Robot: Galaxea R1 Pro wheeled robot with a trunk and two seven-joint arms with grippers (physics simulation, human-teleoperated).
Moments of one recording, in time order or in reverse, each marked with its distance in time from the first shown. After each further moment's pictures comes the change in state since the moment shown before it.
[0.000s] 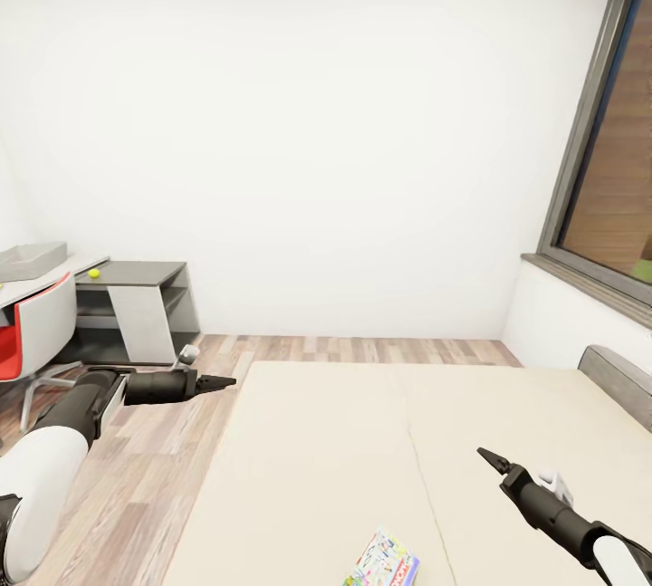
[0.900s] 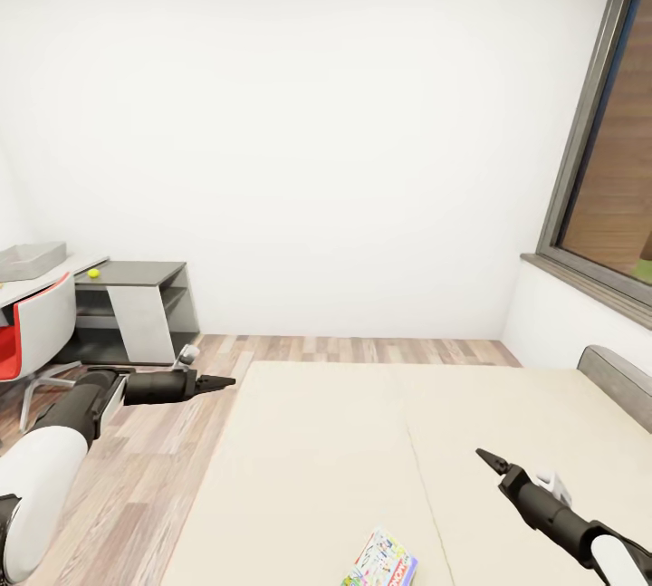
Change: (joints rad) left arm 0.000 0.002 0.000 0.000 0.000 0.000 -0.002; right arm -0.001 0.002 0.007 -0.003 0.005 0.005 -0.007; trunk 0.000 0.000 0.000
